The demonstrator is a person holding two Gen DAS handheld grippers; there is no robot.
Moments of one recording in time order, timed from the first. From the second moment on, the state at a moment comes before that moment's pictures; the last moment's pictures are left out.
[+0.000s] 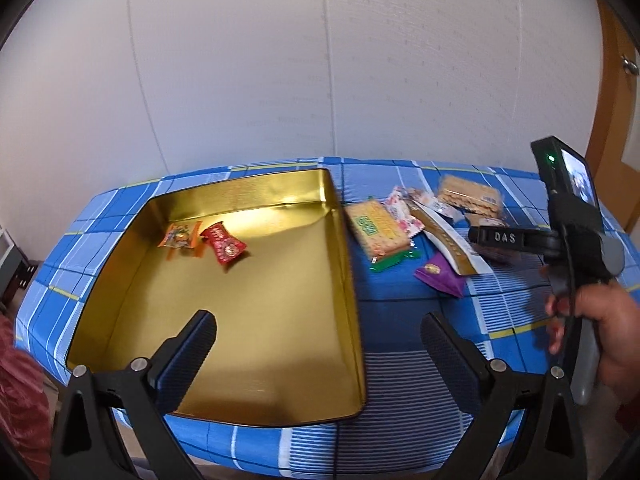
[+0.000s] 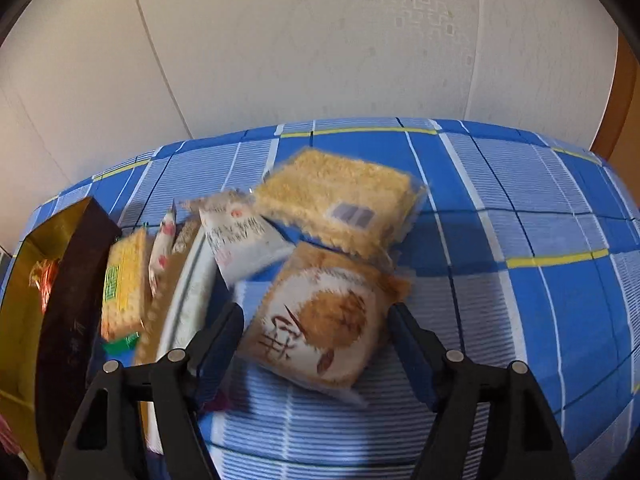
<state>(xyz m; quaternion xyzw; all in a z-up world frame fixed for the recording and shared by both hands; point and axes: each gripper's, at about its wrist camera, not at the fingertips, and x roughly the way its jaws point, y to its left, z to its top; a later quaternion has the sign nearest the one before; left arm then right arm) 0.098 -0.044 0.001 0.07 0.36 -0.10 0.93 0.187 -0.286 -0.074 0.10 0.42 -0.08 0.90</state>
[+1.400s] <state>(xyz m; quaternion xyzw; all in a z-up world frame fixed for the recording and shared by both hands) 0.201 -0.163 -0.050 0.07 0.52 -0.20 0.83 0.123 -0.318 -0.079 0.10 0.37 -0.03 0.92</state>
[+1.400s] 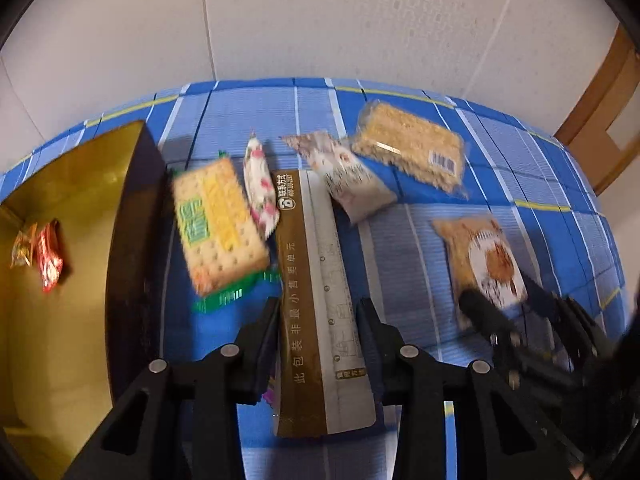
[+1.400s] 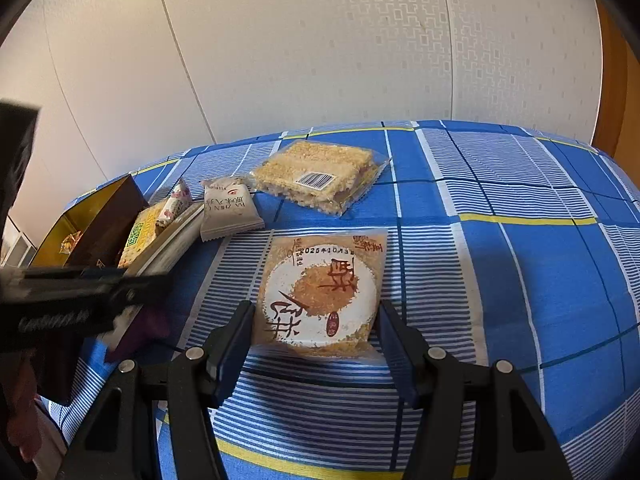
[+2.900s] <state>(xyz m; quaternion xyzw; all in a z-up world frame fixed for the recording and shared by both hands) 0.167 -0.136 -0.022 0.02 0.47 -0.22 0.85 0.122 -0.317 -0.078 0.10 0.37 -0.03 0.92</state>
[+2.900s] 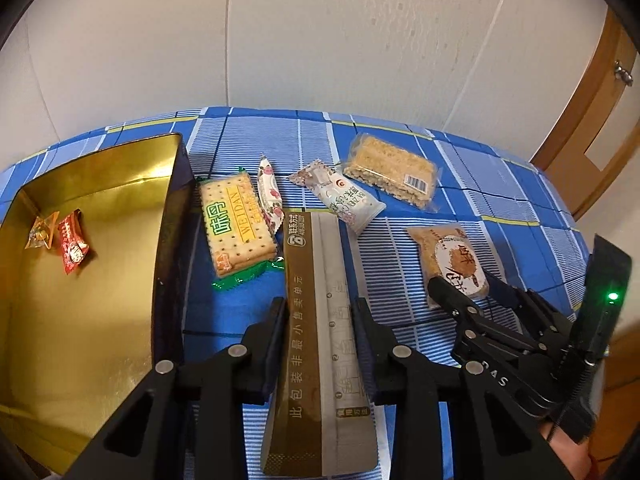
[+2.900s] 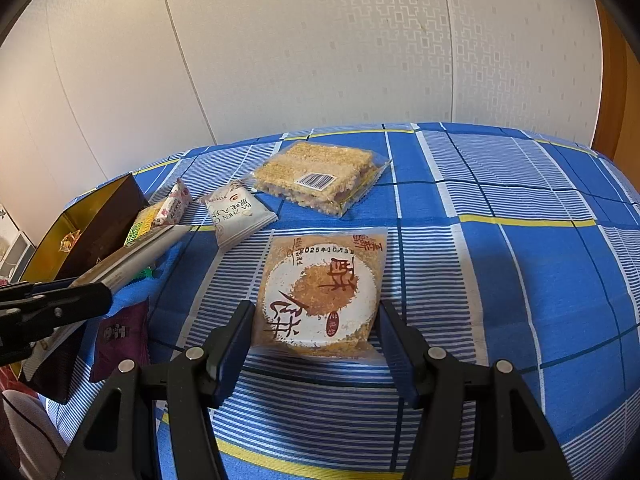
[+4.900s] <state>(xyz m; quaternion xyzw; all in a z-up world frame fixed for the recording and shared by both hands) 0.236 0.127 -0.058 -0.05 0.50 0.05 0.87 0.120 -0.318 -0.077 0.10 0.37 -0.03 0.92</state>
